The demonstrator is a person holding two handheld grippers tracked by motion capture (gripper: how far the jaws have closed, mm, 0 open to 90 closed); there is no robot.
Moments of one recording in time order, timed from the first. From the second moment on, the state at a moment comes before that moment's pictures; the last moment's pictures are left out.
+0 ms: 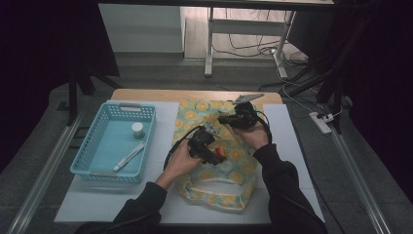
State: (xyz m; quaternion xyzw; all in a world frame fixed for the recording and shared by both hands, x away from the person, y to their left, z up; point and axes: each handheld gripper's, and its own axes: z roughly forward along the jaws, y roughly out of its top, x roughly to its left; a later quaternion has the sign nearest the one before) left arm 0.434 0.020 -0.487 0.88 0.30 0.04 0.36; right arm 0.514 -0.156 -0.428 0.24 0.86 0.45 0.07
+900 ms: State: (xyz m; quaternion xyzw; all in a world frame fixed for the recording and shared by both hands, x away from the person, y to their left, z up) left arm 0.402 0.093 -0.443 0.85 0.29 0.02 0.44; right arm 0.506 -0.155 -0.427 0.23 0.86 0.45 0.06
